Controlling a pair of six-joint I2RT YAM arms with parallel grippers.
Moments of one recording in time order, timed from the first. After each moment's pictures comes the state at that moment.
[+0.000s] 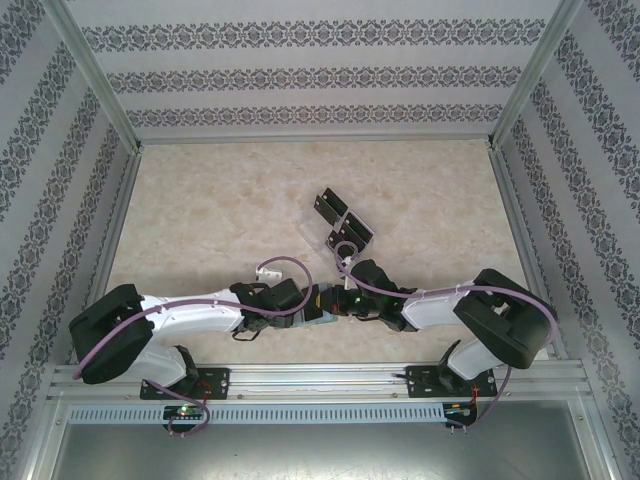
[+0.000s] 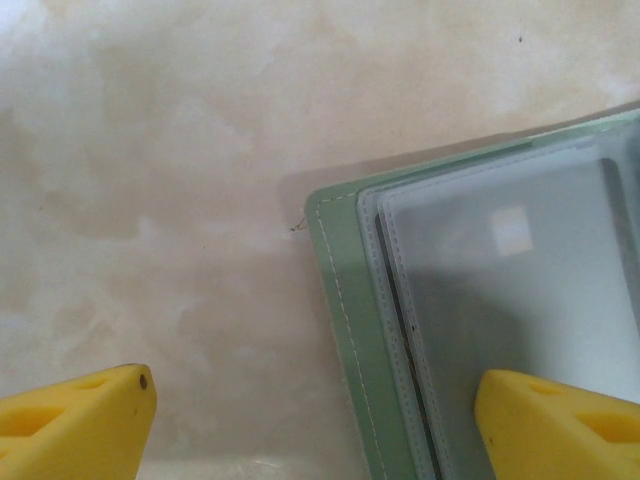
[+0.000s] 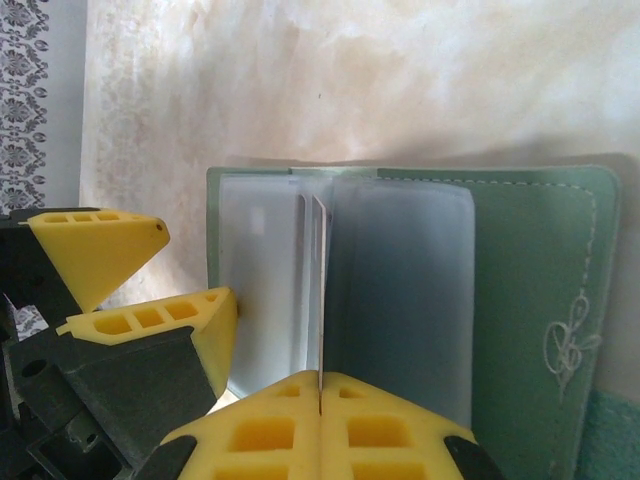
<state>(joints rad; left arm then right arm) -0.99 1.40 0.65 -0.56 -0.38 -0.87 0.82 1.51 0.38 0.48 -0.38 0.97</state>
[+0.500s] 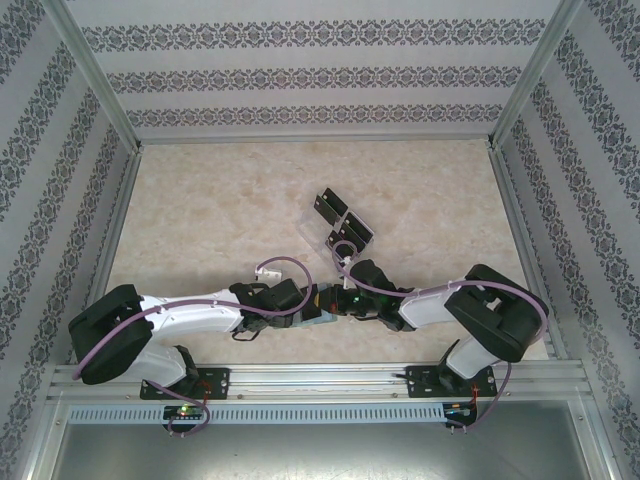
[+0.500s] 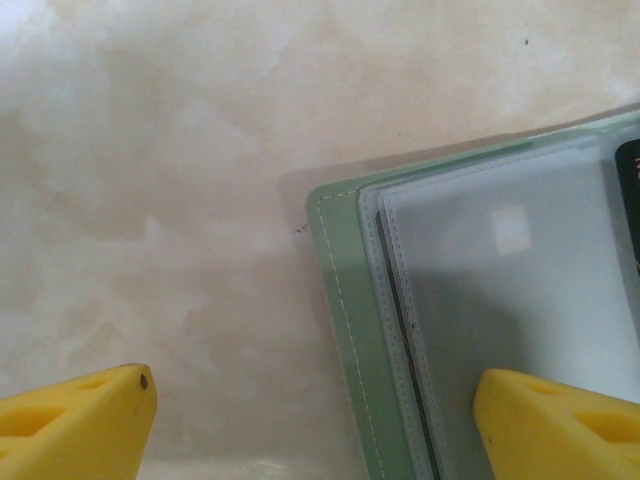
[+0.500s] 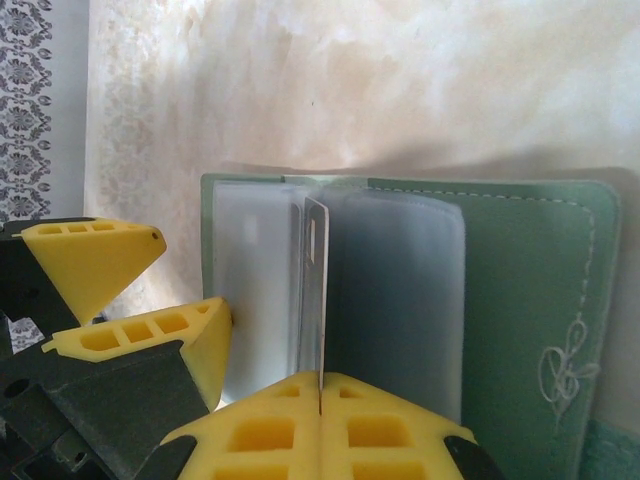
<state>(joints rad) -0.99 1.40 0.64 -0.56 -0.39 -0.87 0.82 1.56 0.38 0.55 -0.39 0.99</state>
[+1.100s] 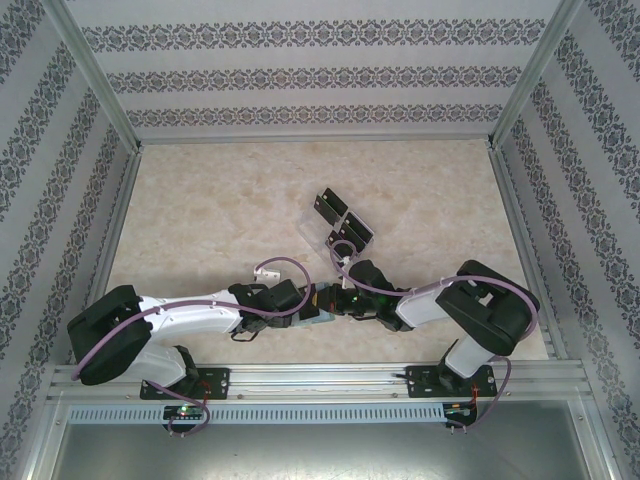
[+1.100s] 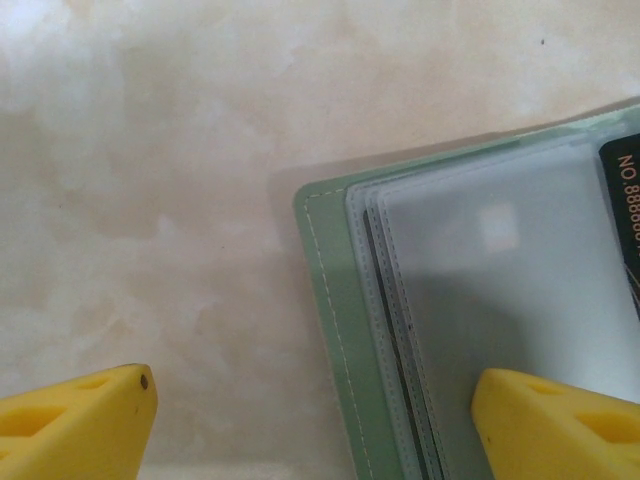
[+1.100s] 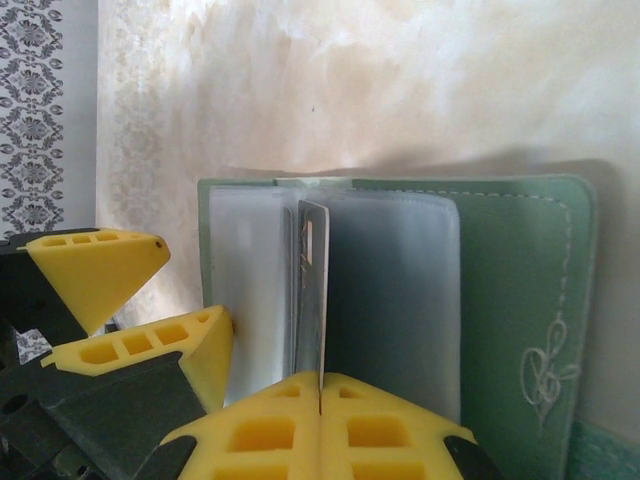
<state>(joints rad) -0.99 1.39 0.63 -0.56 -0.39 -0.88 0.82 1.62 0.38 0.62 -0.40 1.03</state>
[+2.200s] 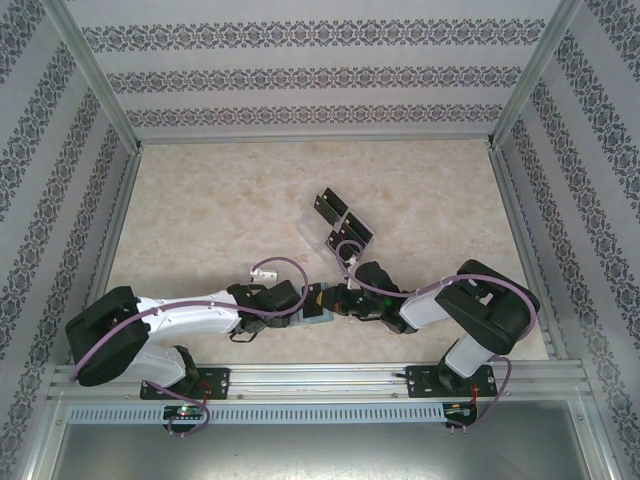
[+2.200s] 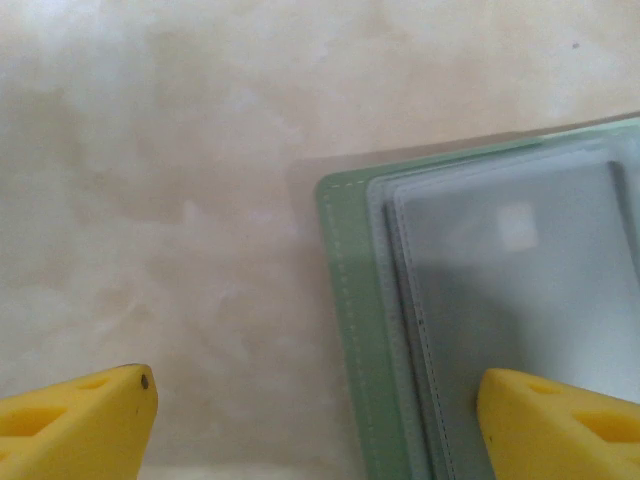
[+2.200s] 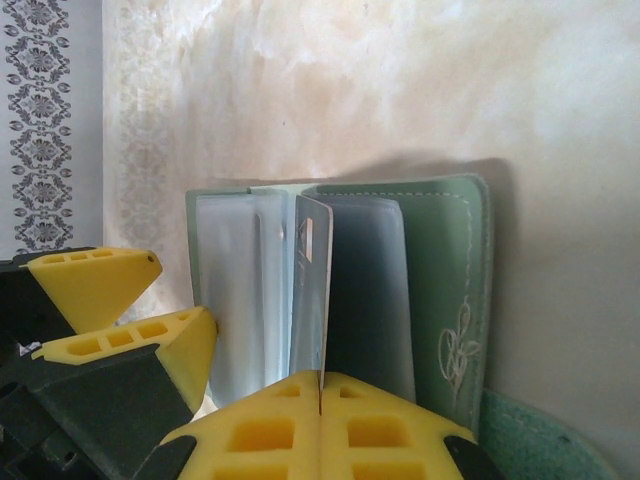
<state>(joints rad) -0.99 1.38 0.63 -0.60 -0.41 -0.93 0.79 1.62 0.33 0.69 -0.41 1.05</state>
